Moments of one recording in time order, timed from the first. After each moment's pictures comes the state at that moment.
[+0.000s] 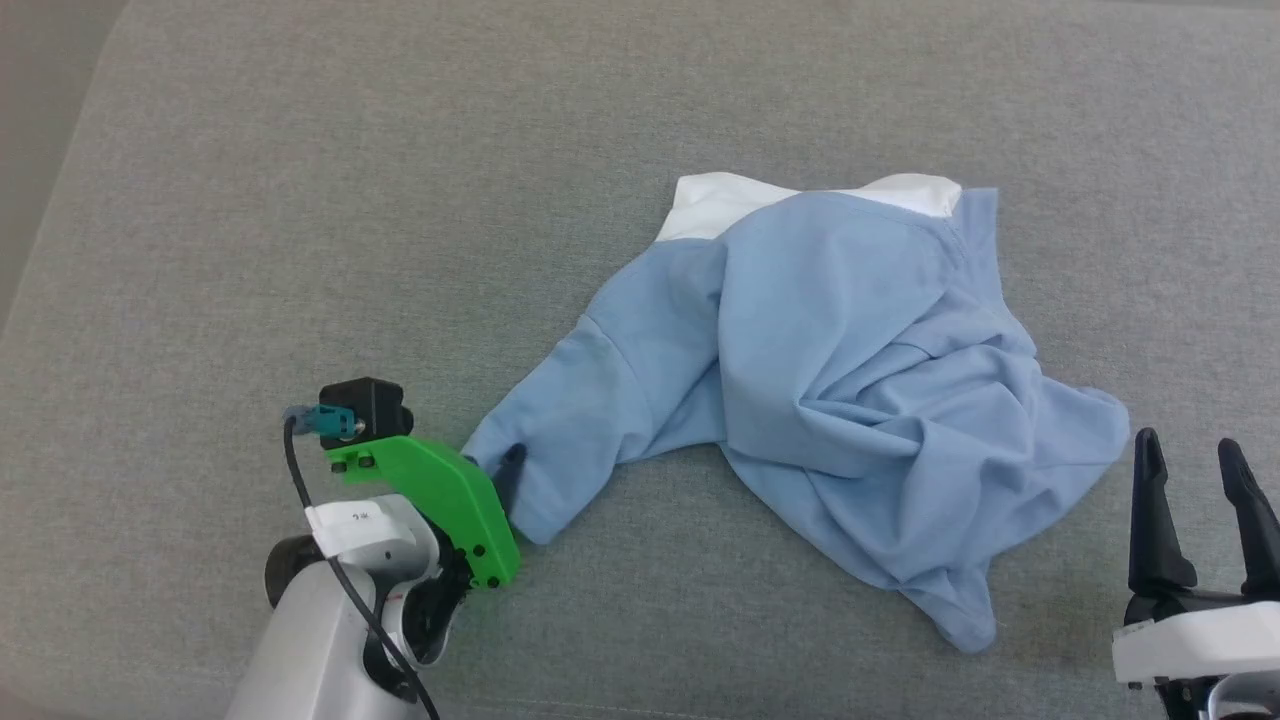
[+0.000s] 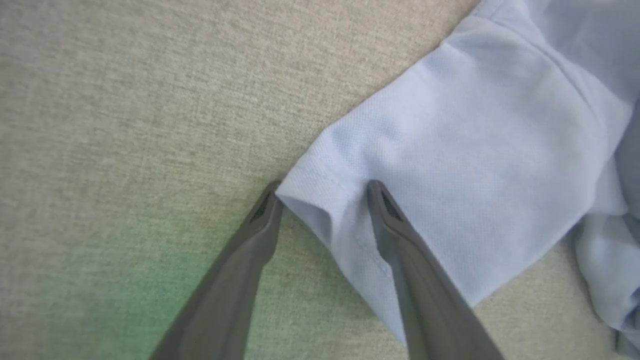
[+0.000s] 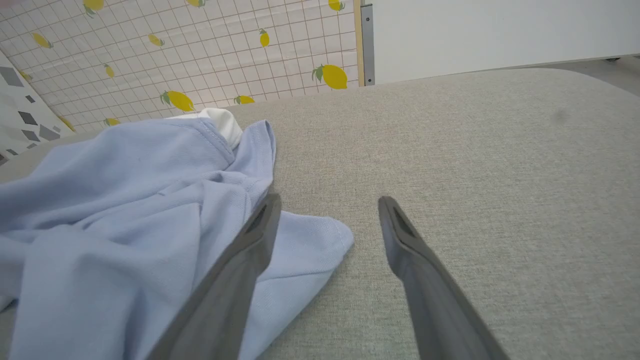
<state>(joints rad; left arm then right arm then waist) -0.24 0.13 -0.22 0.13 -0.56 0.14 0.54 0.09 -0.05 -0.22 -0.10 0.24 0.13 -0.11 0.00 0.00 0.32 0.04</state>
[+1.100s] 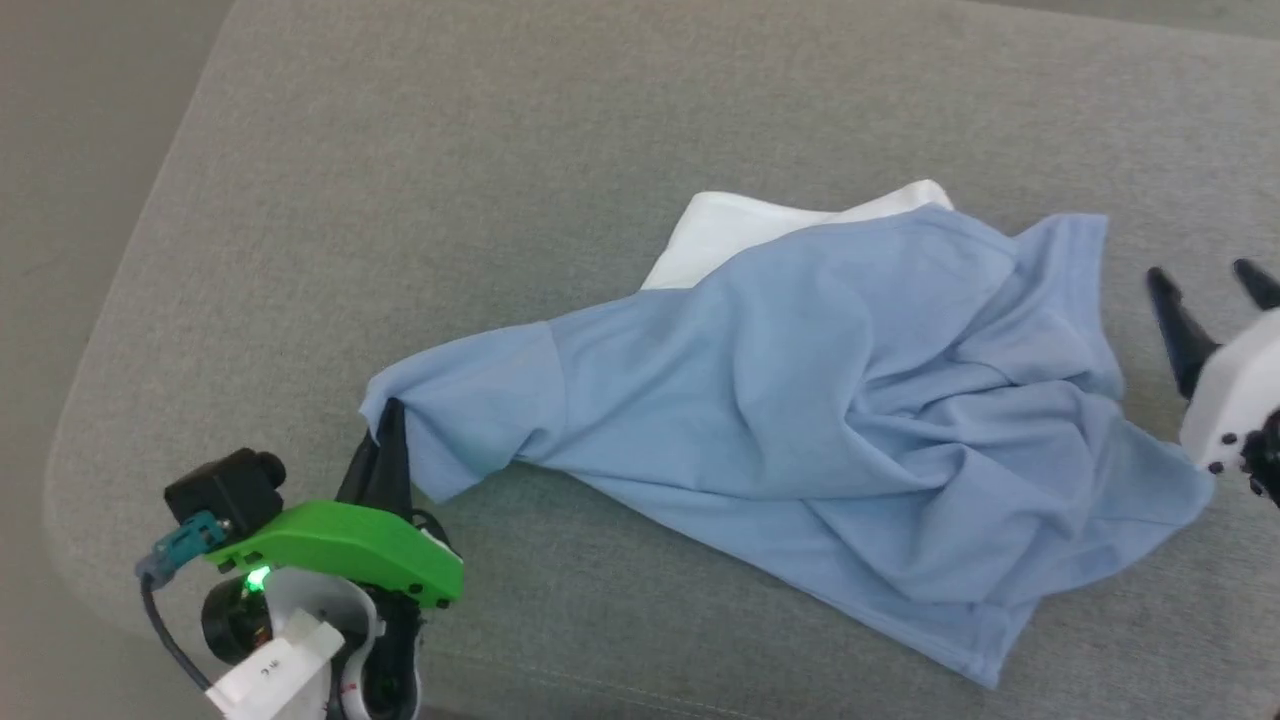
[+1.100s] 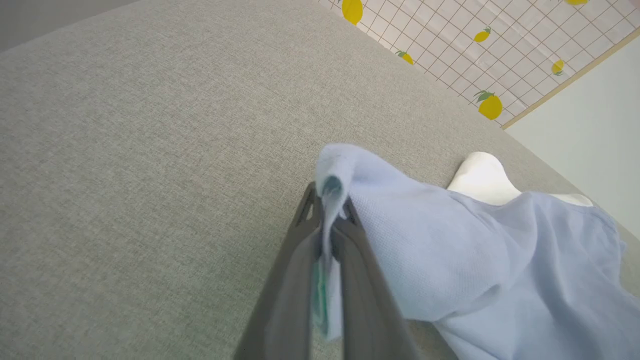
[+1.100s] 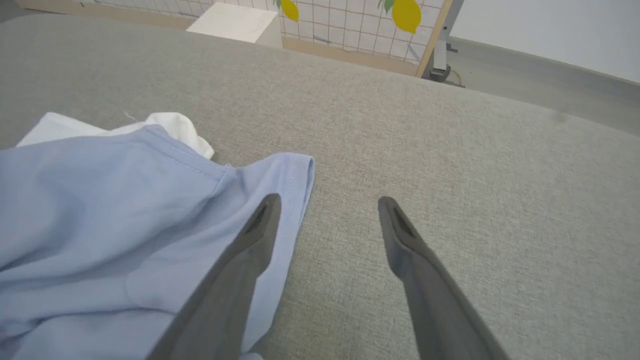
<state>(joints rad) -0.07 0.09 -0.10 -0.11 -0.59 0.17 0.10 -0.34 -0.34 -0.12 0.02 0.26 0.13 0.53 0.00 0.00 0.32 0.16</state>
